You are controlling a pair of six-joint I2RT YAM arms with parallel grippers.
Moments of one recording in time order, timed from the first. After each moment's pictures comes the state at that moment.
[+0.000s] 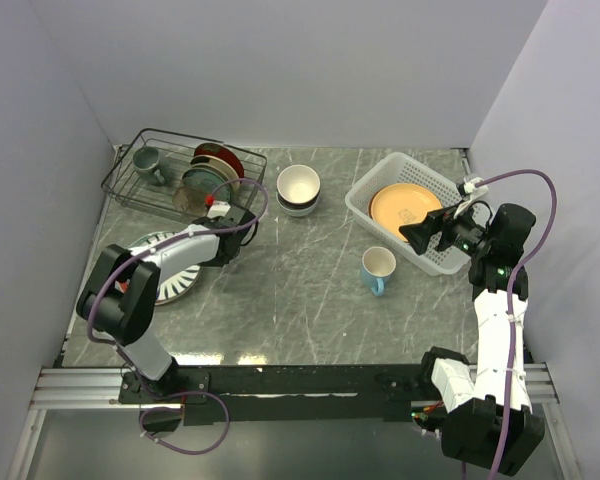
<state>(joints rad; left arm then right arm) -0.51 1.66 1.03 -0.67 -0.72 -0.51 -0.31 0.87 0.82 -0.30 -0.90 -0.10</state>
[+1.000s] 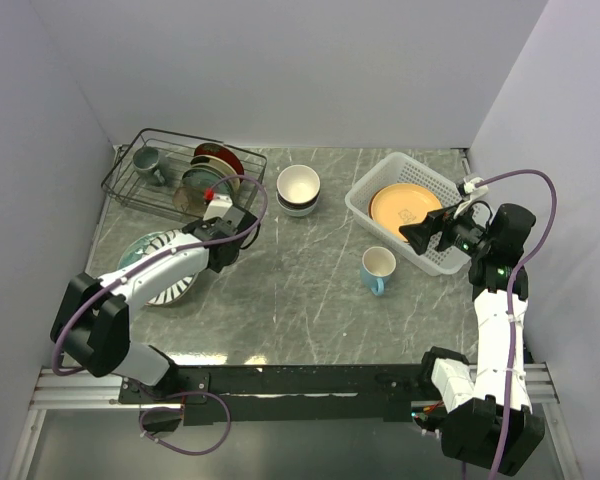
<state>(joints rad) -0.59 1.45 1.04 -0.76 -0.77 -0.51 -0.31 0.87 0.82 -0.30 -0.90 -0.10</state>
